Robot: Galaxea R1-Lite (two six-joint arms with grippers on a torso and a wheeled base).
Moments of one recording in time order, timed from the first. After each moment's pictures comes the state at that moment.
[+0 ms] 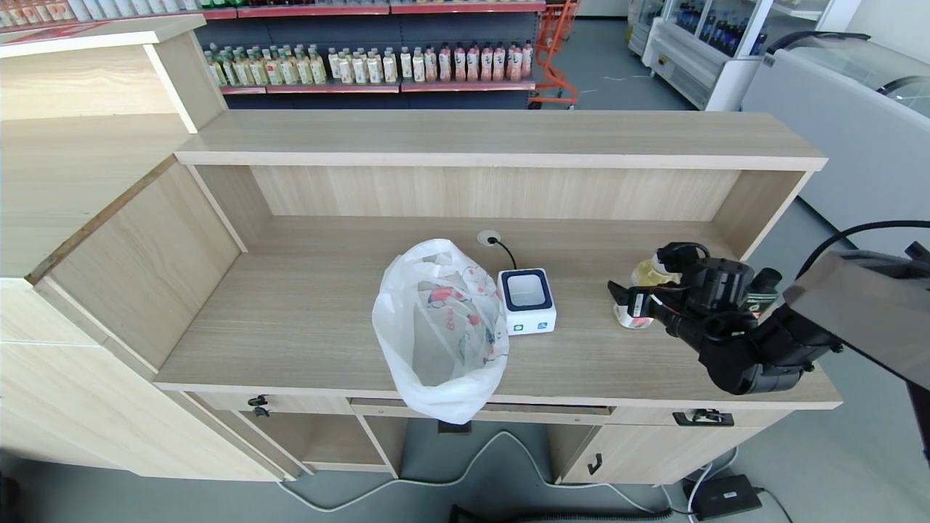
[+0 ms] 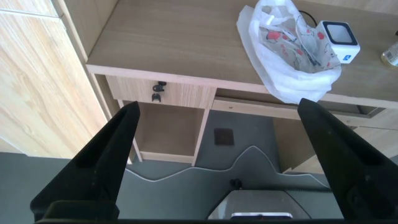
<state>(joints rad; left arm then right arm) -0.01 0.00 0.00 0.01 -0.04 -0.11 0.10 2.35 -1.10 -1.13 -0.02 -0.02</state>
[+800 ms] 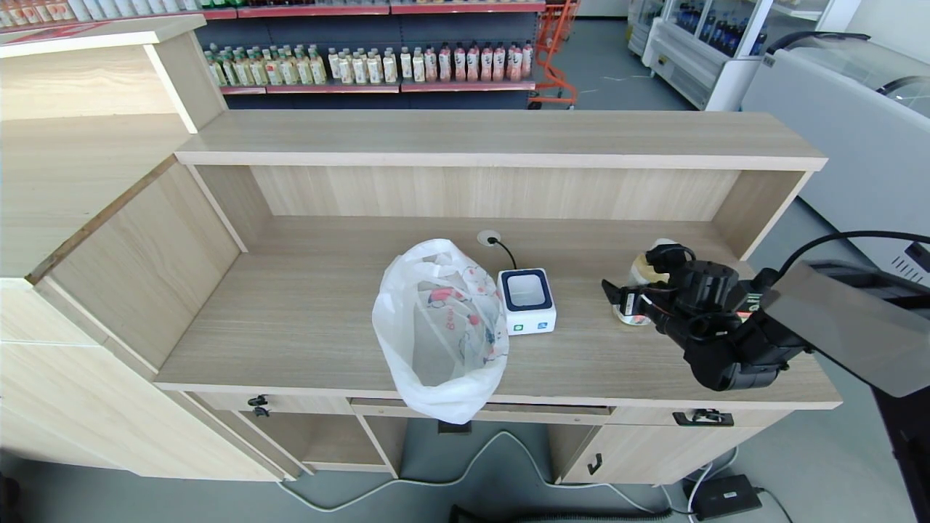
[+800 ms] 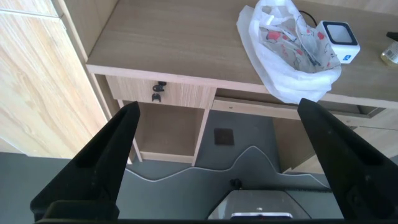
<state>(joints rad) -0.01 0.00 0.00 0.01 -0.03 -0.11 0.10 2.44 -1.21 -1.15 -0.02 -0.05</state>
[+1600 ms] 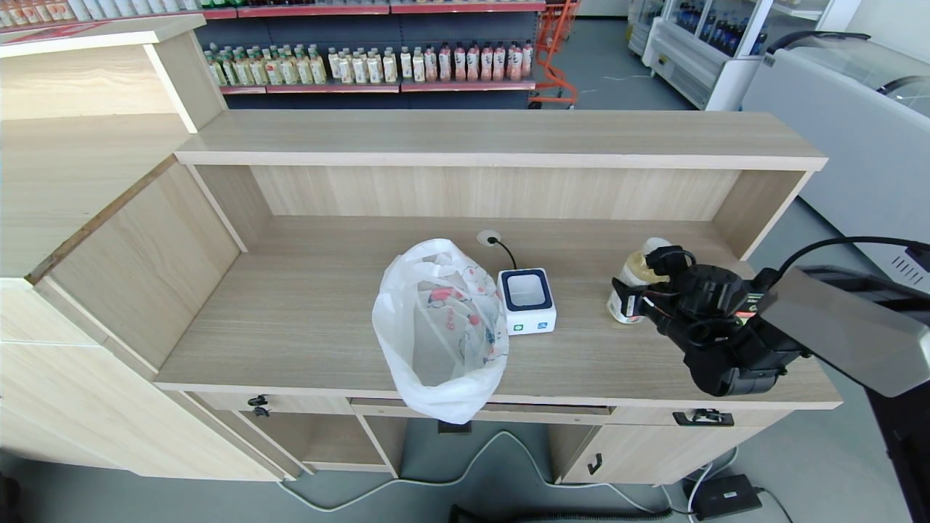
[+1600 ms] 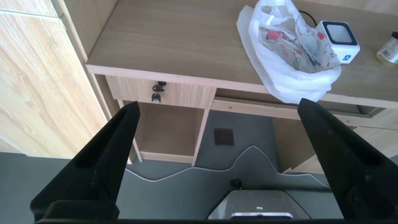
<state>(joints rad) -0.01 0.00 0.00 0.01 -0.03 -0.11 0.09 2.46 -1.20 -1.23 0.01 -0.11</state>
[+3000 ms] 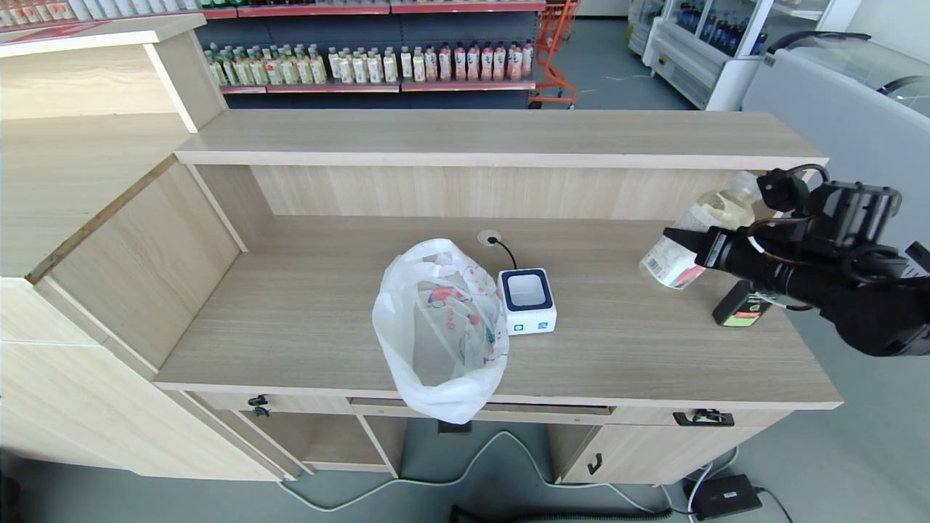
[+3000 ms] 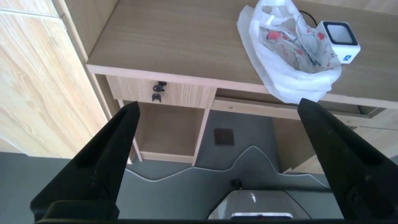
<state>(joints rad) -0.01 0.00 0.00 0.01 -0.03 -0.11 0.00 1.87 -0.98 -0.82 0.33 0.21</state>
